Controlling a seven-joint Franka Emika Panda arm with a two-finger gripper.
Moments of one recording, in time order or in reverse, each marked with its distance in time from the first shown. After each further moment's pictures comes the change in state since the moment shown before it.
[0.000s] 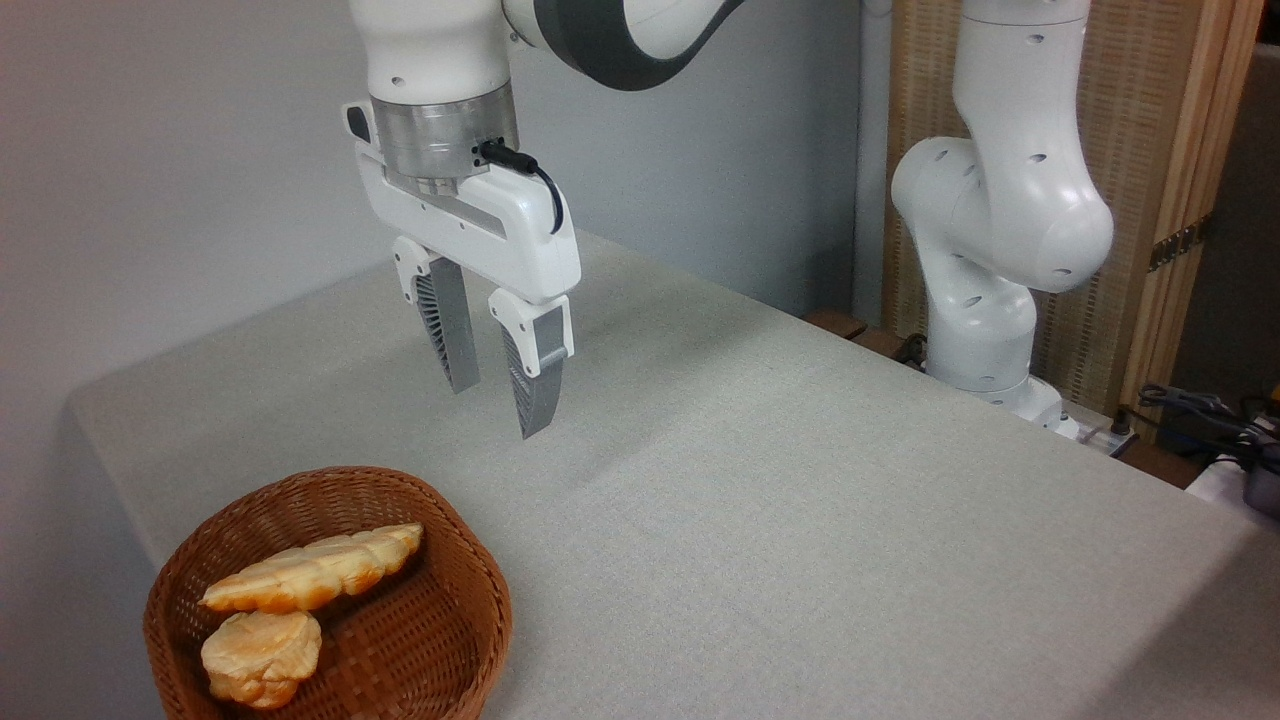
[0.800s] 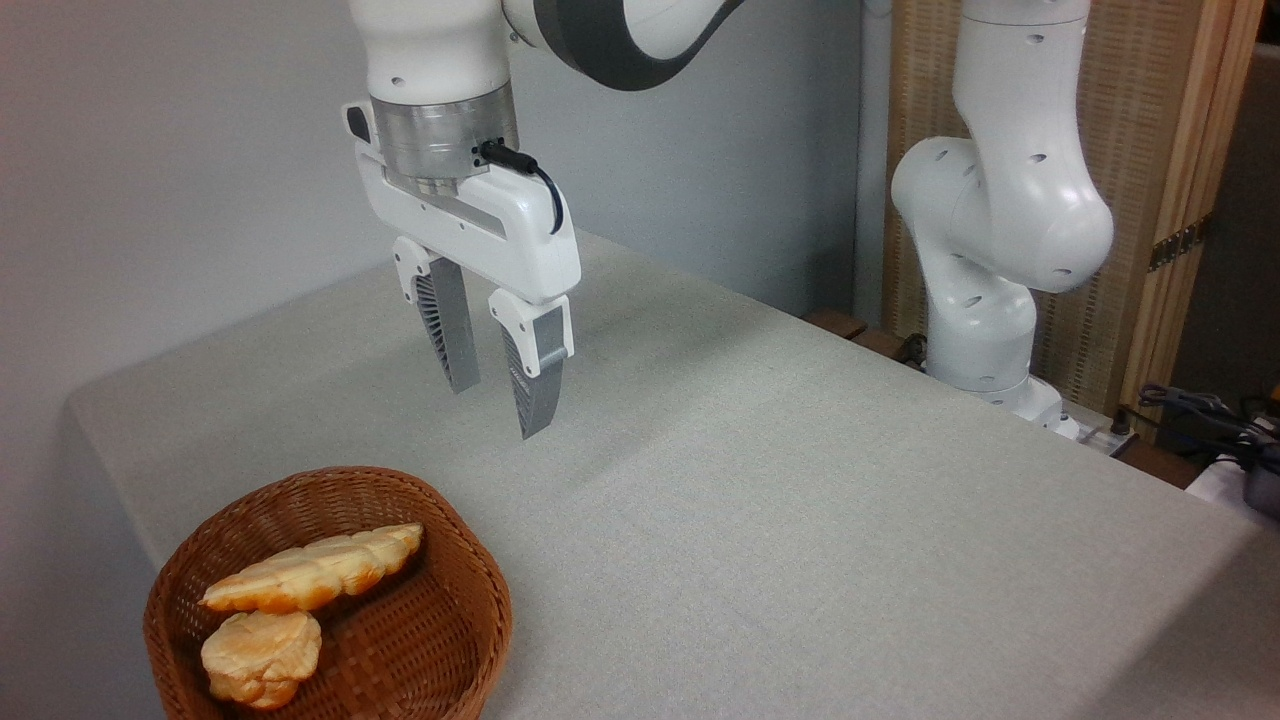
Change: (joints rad) arm 0.000 0.001 0.000 0.000 0.000 0.000 0.000
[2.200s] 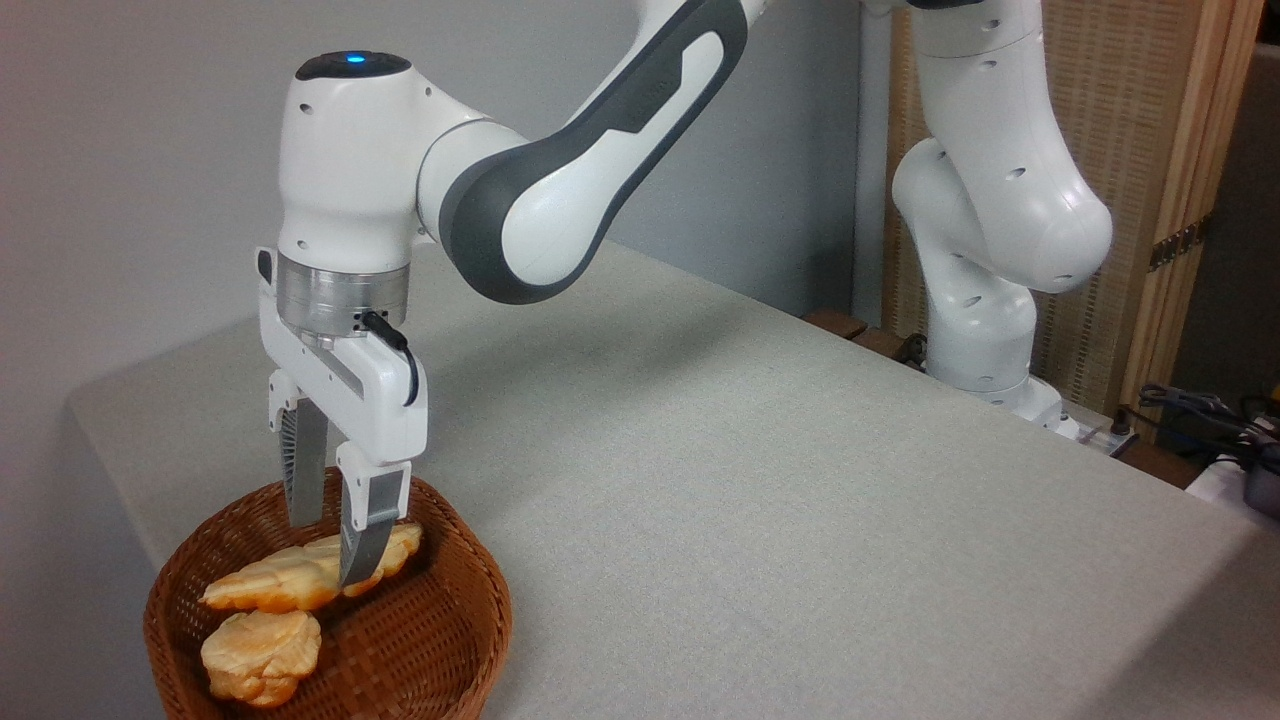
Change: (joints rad) arm -0.017 0.276 -0.058 0.001 0.000 0.574 0.000
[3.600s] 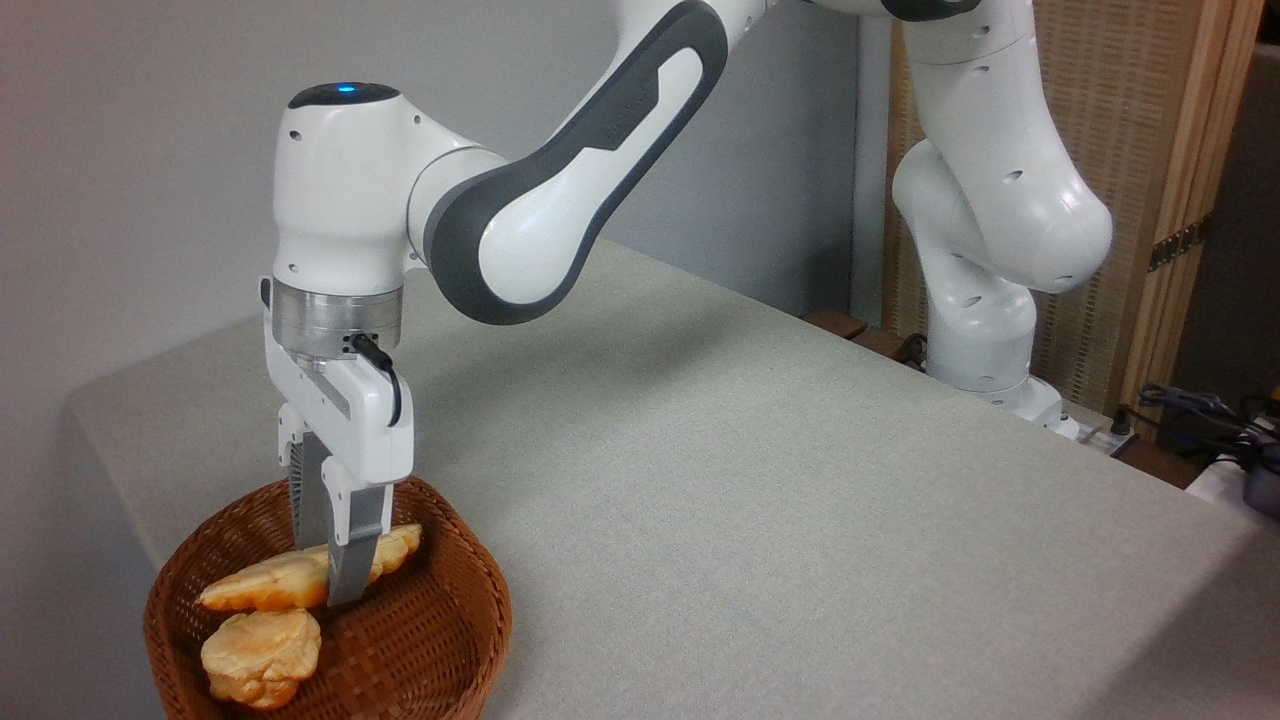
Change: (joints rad) arm 0.000 0.042 -0.004 0.009 0.092 0.034 0.000
